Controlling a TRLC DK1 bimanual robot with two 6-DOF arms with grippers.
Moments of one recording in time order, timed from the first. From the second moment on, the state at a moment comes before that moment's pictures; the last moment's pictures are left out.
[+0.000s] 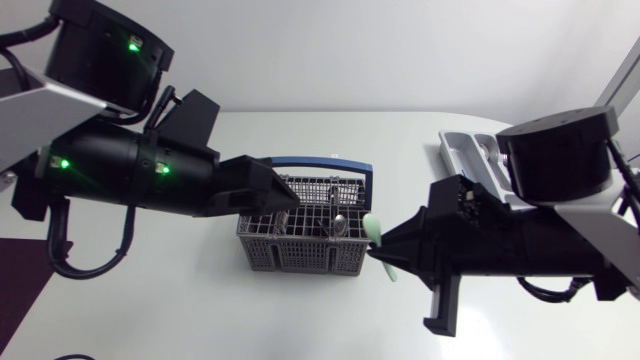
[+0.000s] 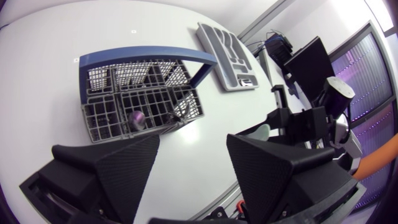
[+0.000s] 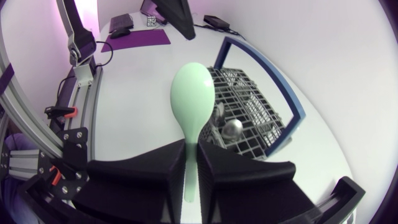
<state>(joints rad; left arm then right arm) -0.62 1.22 1.05 -0.62 0.32 -0.44 0.57 1.00 0.67 -0.40 -0.41 -0.50</state>
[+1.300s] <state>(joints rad) -0.74 1.30 1.07 -0.64 0.05 -0.42 -0.58 1.56 0.95 -0.59 -0.67 -1.53</state>
